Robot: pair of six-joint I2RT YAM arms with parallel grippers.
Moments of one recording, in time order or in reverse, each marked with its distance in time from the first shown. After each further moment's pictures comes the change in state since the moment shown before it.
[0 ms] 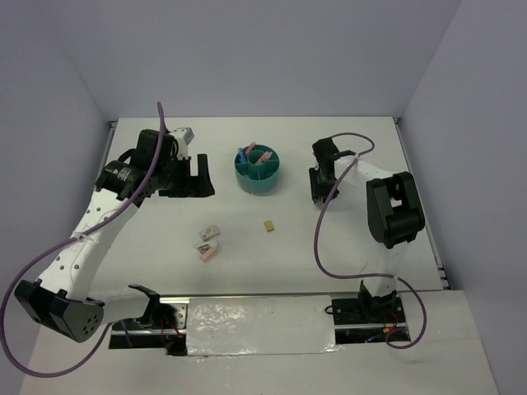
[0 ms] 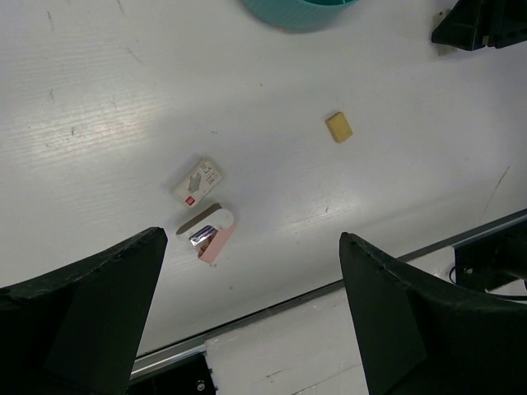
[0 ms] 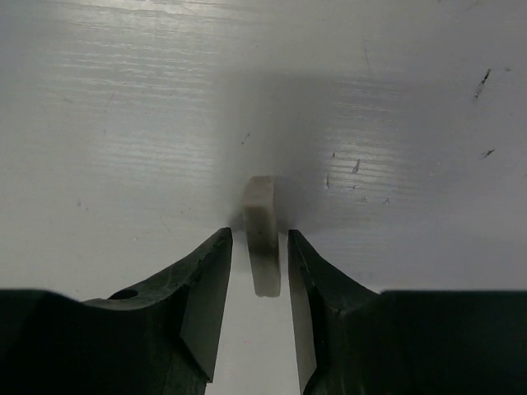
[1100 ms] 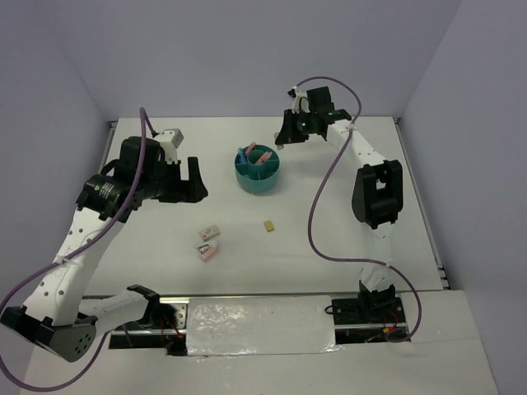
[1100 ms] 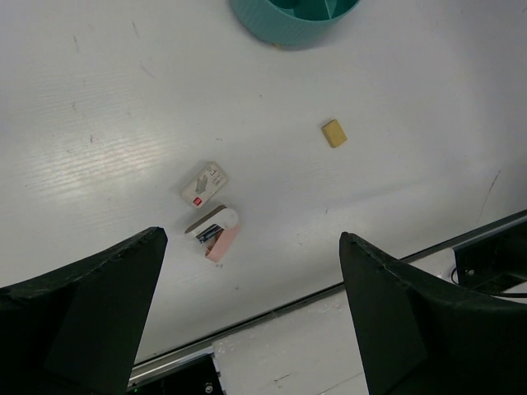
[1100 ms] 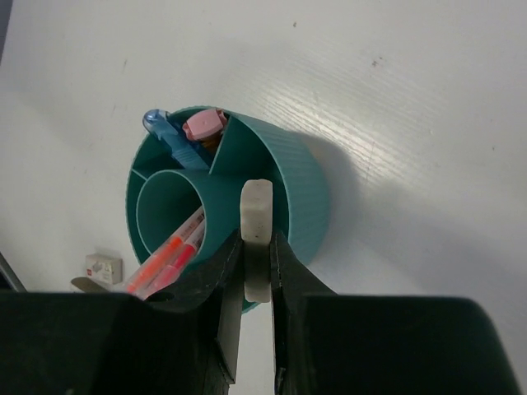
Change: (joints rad) left arm 0.000 -0.116 -0.016 -0.010 -0.012 0.019; right arm 0.001 0.260 0.665 0.076 -0.579 -0.062
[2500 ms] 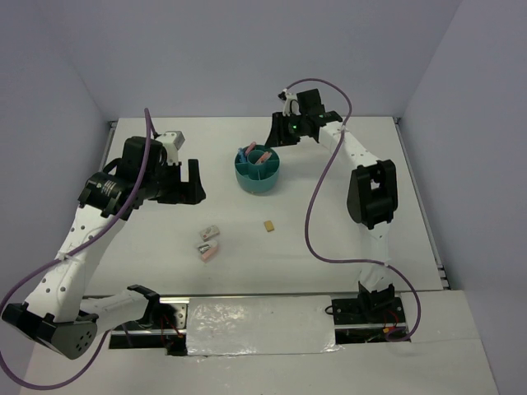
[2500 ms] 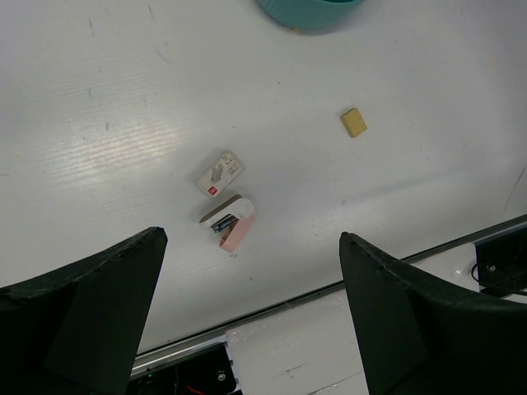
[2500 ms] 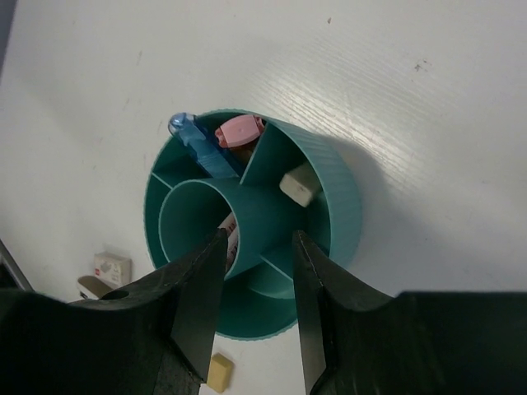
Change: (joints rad) left arm 0.000 0.008 0.008 -0.041 -0.037 0.025; right arm 0.050 0.039 0.037 -0.001 -0.003 0.007
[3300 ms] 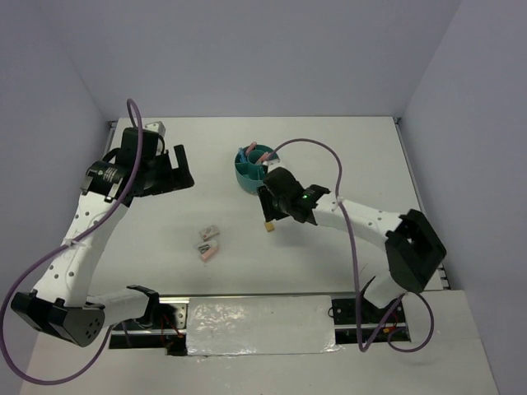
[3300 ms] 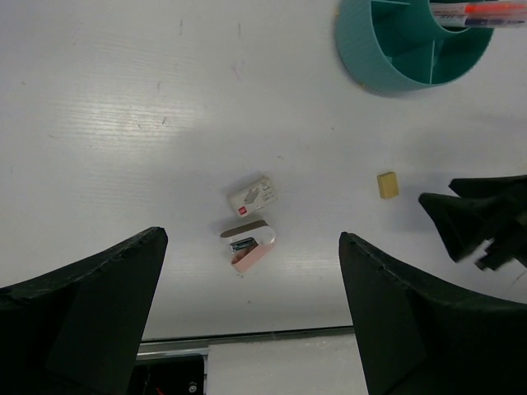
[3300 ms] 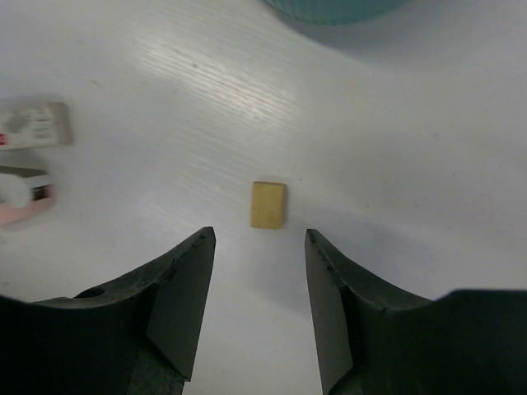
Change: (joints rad) left arm 0.081 0.075 0.051 -0.025 -0.169 -0.159; right arm 0.482 -0.683 -0.907 0.161 0.705 0.211
